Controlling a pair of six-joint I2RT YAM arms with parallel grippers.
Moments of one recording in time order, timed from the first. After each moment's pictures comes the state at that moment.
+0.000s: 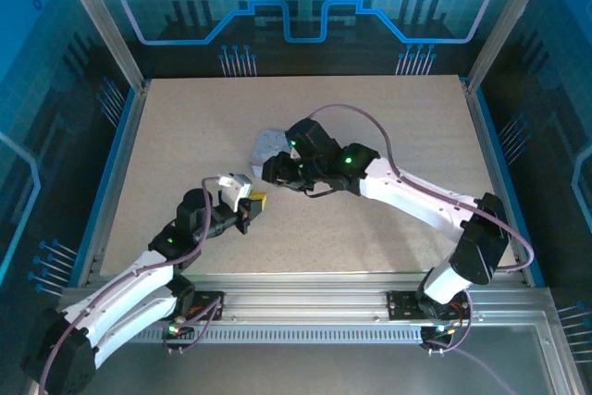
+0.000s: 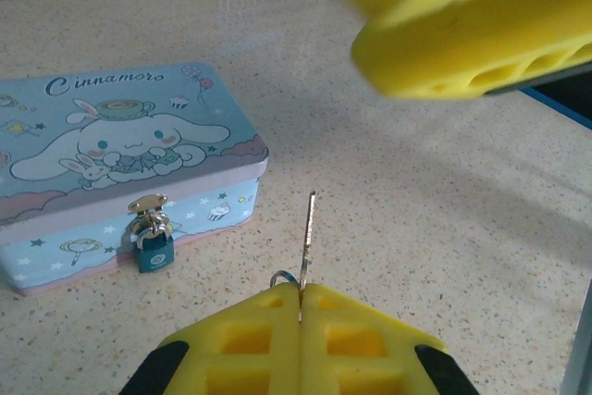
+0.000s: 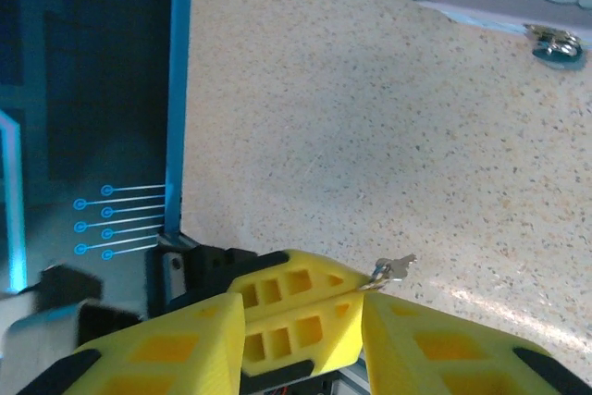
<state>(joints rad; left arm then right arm) -0.50 0.75 0.30 0.15 0.29 -0.13 0.89 1.59 1.42 -0.58 -0.20 1.02</state>
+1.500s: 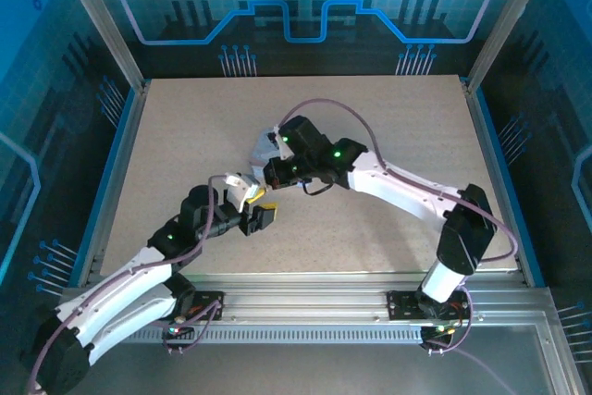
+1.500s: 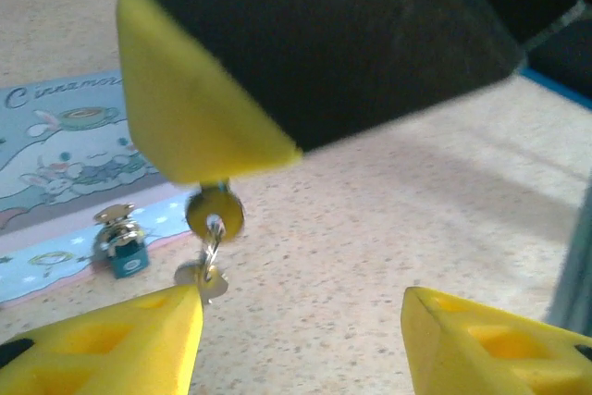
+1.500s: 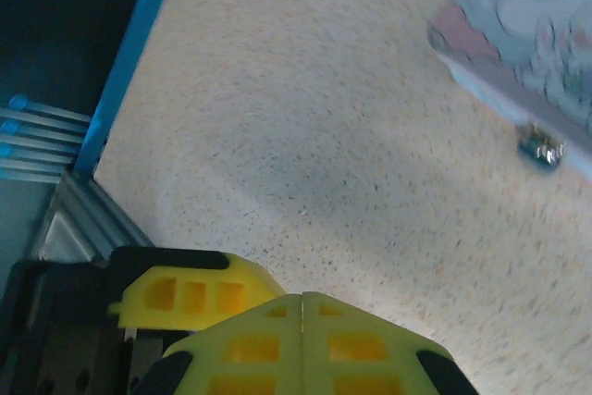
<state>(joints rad) -0.55 0.74 0.39 0.01 0.30 -0.13 0.86 1.66 1.47 -0.59 -0.24 0.54</state>
